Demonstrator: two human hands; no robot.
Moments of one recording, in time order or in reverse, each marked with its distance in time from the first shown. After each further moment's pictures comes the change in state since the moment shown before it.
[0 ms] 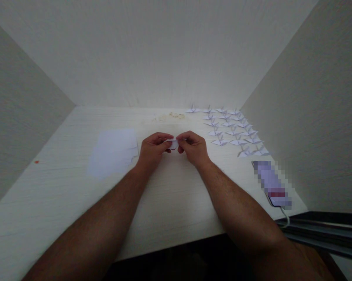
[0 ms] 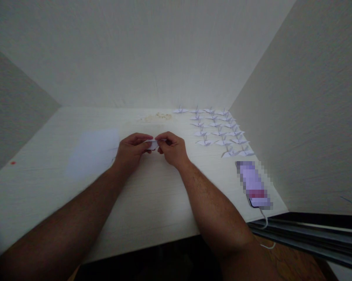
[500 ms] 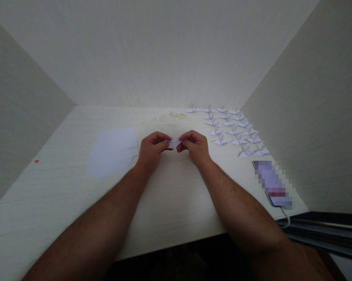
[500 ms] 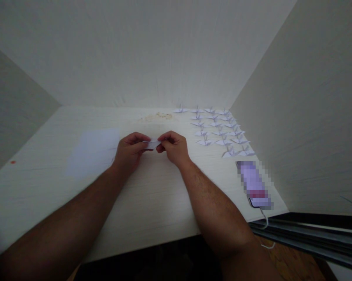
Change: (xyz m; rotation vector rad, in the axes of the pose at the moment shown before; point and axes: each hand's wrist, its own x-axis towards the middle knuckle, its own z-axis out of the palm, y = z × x) left_hand -0.004 0.006 0.001 -0.153 0.011 -0.018; right_hand 0.002 -0.001 0.000 0.175 0.018 0.103
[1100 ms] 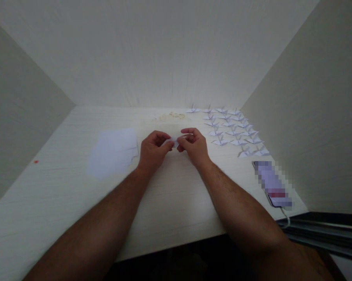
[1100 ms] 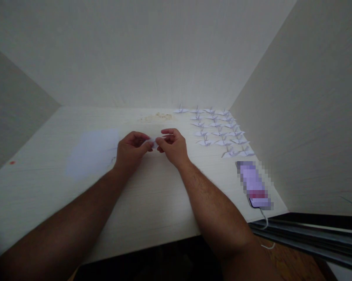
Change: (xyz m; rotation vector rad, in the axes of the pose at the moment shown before) left_hand -0.002 0.002 0.004 0.267 0.075 0.149; right_hand 0.002 -0.001 0.003 -0.005 0.048 0.011
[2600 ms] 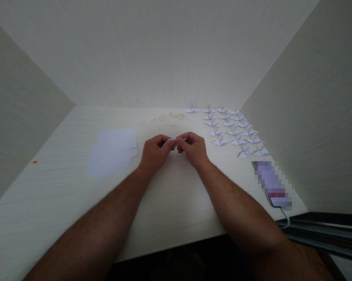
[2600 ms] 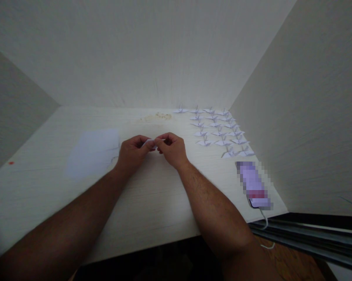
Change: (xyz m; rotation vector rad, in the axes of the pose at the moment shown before) left_hand -0.001 0.002 -0.002 0.195 -0.083 -0.018; right_hand -0.003 0.003 -0.001 -0.135 -0.004 -0.012
